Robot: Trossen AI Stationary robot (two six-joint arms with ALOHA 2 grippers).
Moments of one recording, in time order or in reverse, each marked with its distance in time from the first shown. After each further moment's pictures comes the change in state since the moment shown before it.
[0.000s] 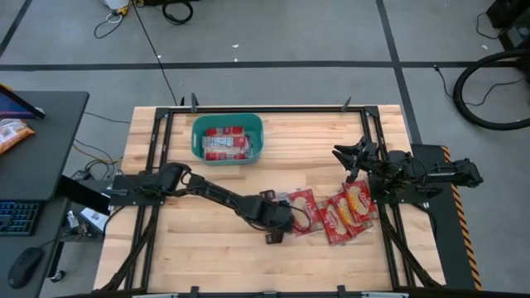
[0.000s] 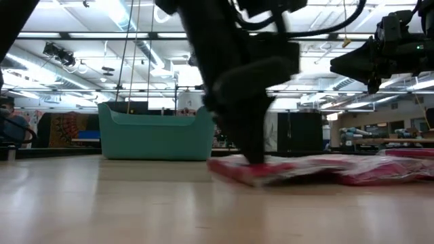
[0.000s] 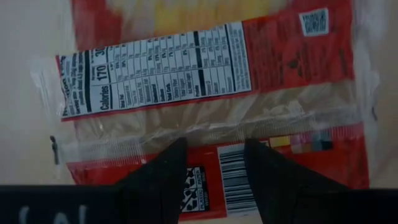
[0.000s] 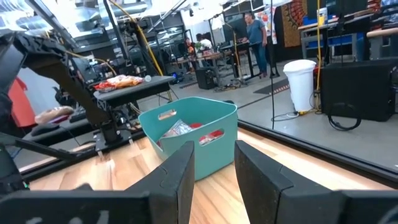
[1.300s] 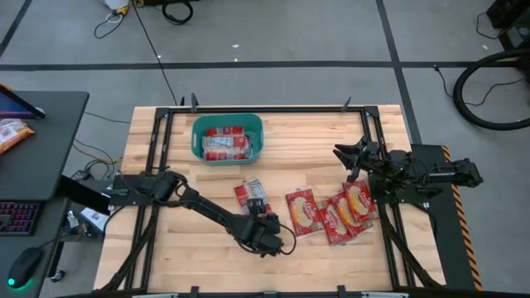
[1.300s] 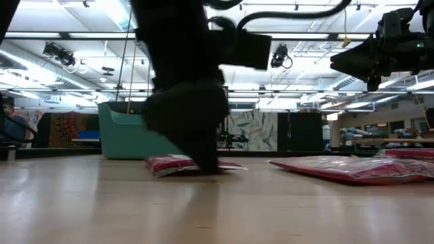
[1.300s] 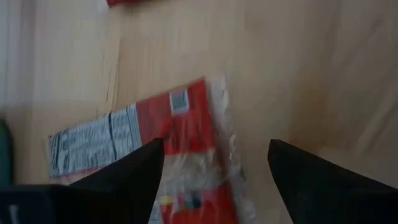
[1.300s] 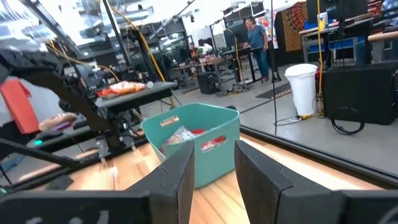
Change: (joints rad) left arm -0.135 -0.015 -0.009 -0.173 -0.273 -0.072; right arm 0.000 0.000 0.000 0.030 0.000 0.000
